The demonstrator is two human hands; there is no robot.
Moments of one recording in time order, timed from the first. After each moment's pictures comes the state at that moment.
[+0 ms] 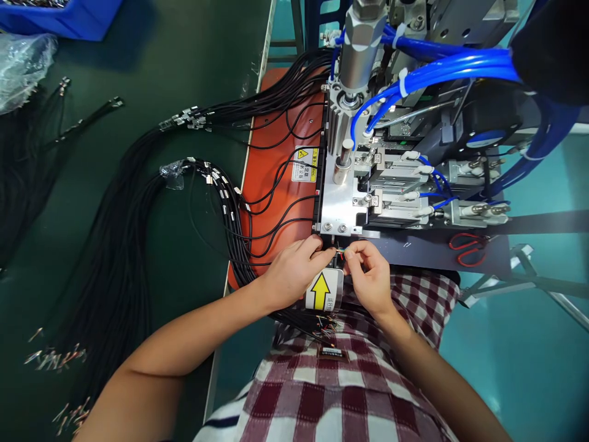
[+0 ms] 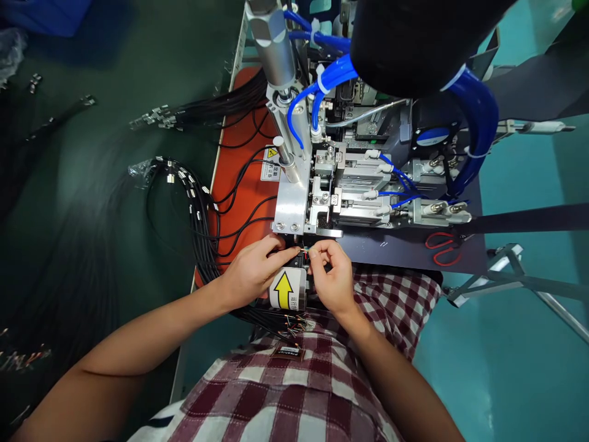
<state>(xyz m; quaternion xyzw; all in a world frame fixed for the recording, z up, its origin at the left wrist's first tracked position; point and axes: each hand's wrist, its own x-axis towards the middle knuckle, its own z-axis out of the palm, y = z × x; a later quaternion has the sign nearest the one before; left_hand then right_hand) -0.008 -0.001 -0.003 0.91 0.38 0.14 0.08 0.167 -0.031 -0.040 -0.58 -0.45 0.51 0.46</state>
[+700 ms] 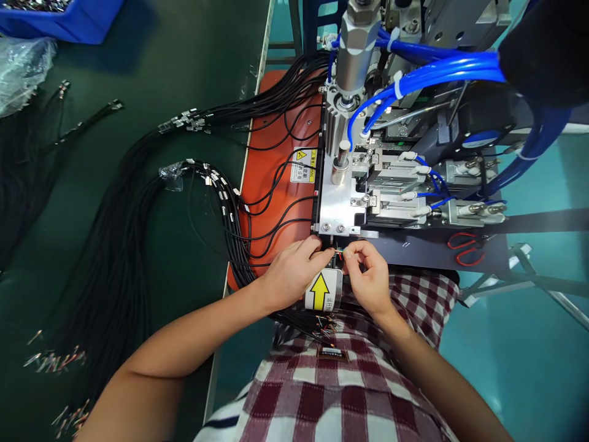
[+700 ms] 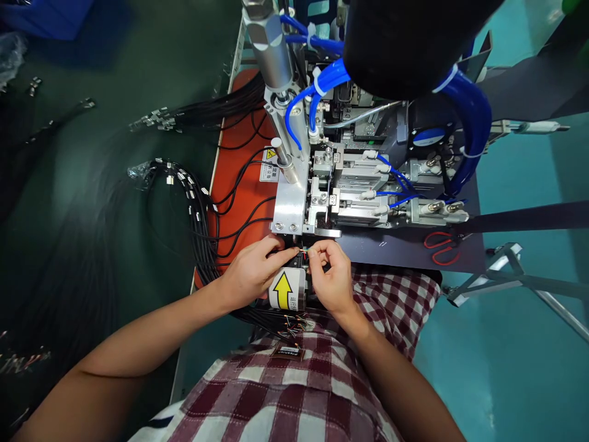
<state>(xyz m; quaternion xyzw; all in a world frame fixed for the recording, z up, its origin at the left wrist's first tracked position) -0.007 0.000 0.000 0.91 0.37 0.15 0.08 0.169 -0.033 -0.042 -0.59 -0.49 0.47 0.44</state>
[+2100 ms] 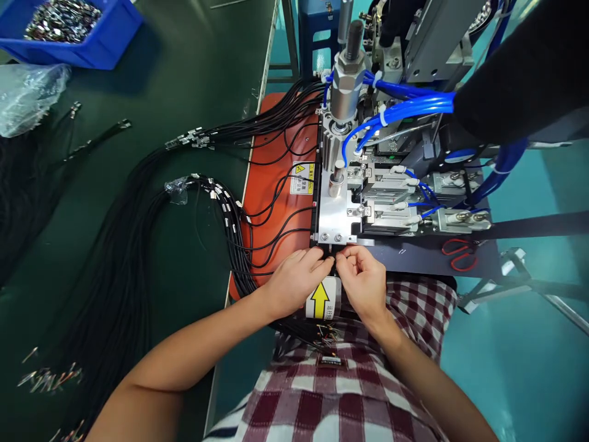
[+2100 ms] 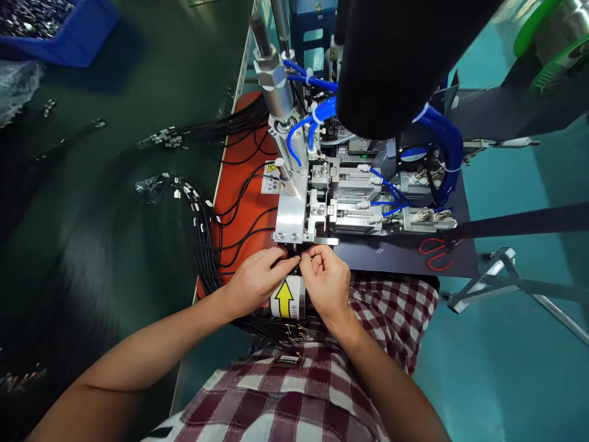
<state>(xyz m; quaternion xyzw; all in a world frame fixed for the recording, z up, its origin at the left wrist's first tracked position) -0.007 0.002 0.002 0.93 0.33 0.12 0.03 0.157 -0.024 -0.026 -0.67 -0.48 0.39 0.40</state>
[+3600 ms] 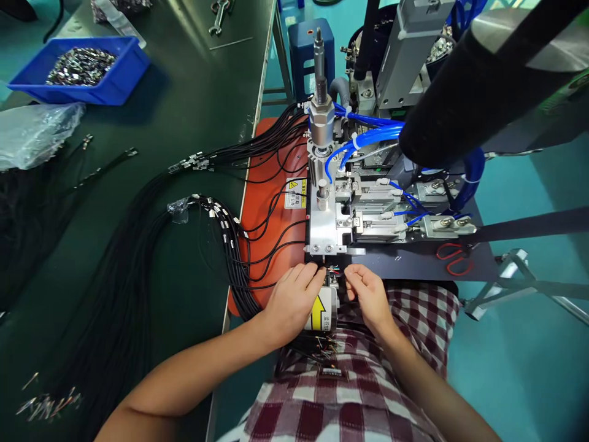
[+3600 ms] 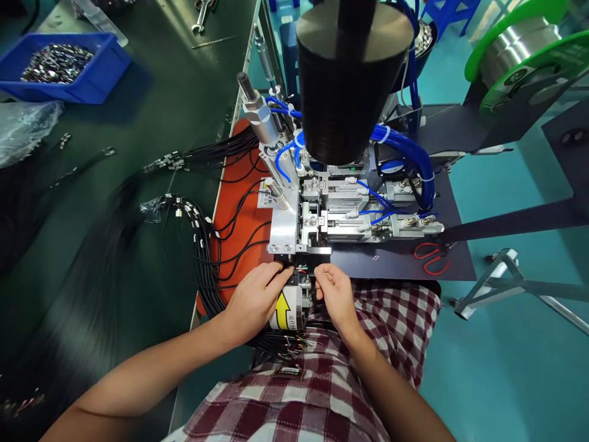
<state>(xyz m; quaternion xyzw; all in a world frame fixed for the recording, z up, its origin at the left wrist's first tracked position) 0.001 -0.019 0.001 0.90 0.41 0.09 0.08 0.178 -0.035 -0.048 -0.59 -0.31 0.60 0.44</state>
